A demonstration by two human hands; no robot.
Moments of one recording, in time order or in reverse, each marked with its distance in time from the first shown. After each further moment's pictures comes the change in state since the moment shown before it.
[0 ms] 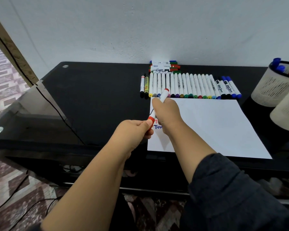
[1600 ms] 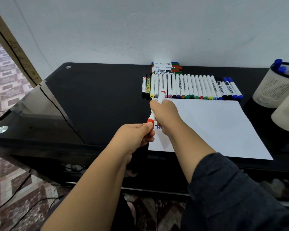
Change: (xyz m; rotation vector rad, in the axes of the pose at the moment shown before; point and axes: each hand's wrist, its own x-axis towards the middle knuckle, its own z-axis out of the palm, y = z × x) left_hand -0.003 -0.012 -0.002 -0.237 -0.046 -0.031; right_hand 0.001 -0.002 0.004 -0.045 -0.065 0.036
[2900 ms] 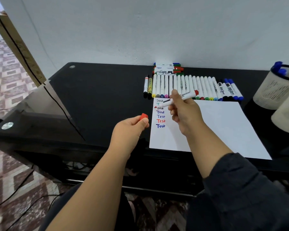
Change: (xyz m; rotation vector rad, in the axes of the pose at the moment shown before) left_hand 0.003 -0.010 -0.005 0.140 0.205 0.209; right_hand -0.003 0.012 -0.043 0.424 0.066 -0.046
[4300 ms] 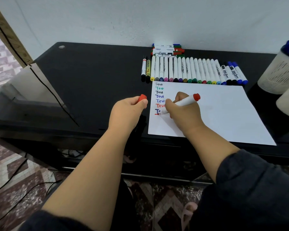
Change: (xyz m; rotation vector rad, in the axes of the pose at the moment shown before) left_hand 0.025 -0.010 0.009 0.100 0.033 0.049; right_hand -0.013 0.035 -0.010 -0.635 0.023 -0.261
